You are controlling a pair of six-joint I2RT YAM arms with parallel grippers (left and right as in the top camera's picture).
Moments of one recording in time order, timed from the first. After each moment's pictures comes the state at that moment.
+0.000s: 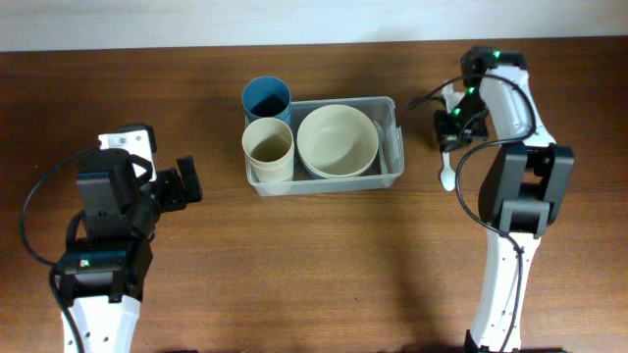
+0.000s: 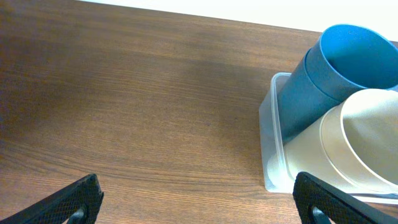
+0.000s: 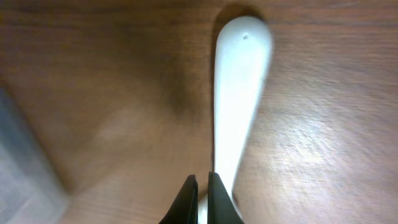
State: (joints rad) left arm 0.06 1.02 1.00 -0.62 0.00 -0.09; right arm -0.10 2.49 2.25 -1.43 -0.16 -0.10
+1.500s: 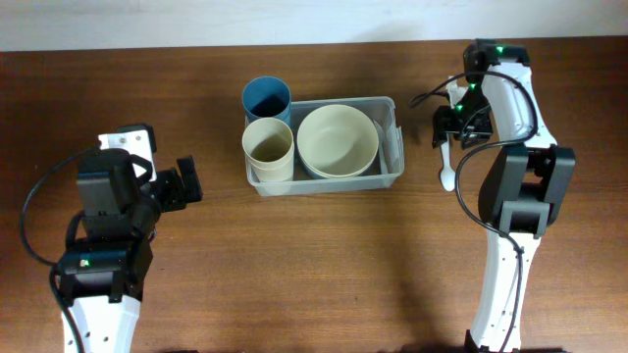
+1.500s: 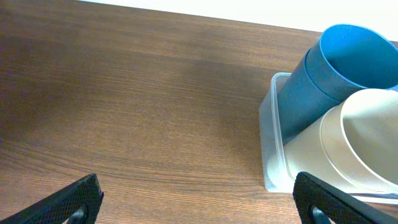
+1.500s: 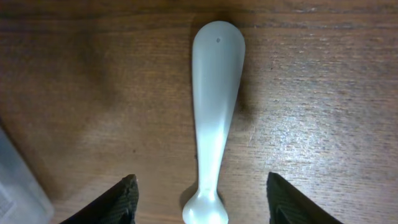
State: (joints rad) left arm 0.06 1.02 1.00 -0.62 0.00 -0.09; right arm -0.09 2.49 2.25 -1.41 -0.11 -0.09
